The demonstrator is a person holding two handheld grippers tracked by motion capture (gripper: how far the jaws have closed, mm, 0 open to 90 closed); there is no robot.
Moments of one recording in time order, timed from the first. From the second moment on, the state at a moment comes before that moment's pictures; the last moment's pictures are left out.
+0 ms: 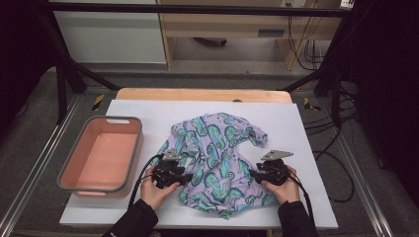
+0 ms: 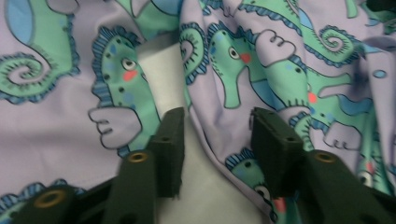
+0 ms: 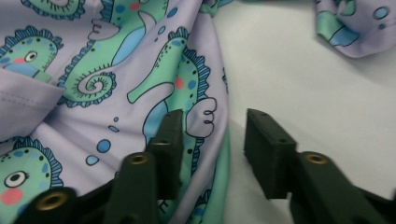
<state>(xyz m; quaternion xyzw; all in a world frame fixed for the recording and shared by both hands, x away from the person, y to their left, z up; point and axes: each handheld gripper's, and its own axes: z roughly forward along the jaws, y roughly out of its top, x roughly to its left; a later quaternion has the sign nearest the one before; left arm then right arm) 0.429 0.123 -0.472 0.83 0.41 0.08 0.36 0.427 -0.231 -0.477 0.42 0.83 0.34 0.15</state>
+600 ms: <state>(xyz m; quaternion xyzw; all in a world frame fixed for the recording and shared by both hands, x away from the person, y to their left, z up) 0.470 0.143 -0.435 0.82 0.42 0.14 0.37 0.441 -0.237 -0.443 0.43 0.78 0.40 0.21</state>
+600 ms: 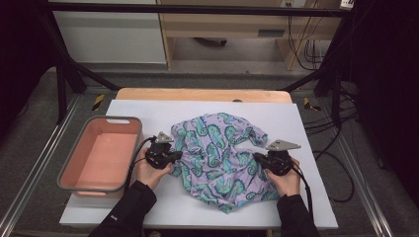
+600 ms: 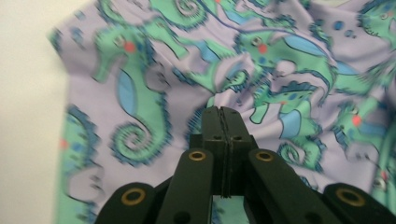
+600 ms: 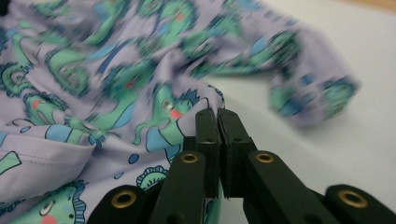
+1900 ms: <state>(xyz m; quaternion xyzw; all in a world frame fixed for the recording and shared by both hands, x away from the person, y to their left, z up) 0.418 0.128 -0.475 0.84 0.39 0.06 0.37 0.400 -0.151 -0.459 0.35 0.82 0.45 0.08</state>
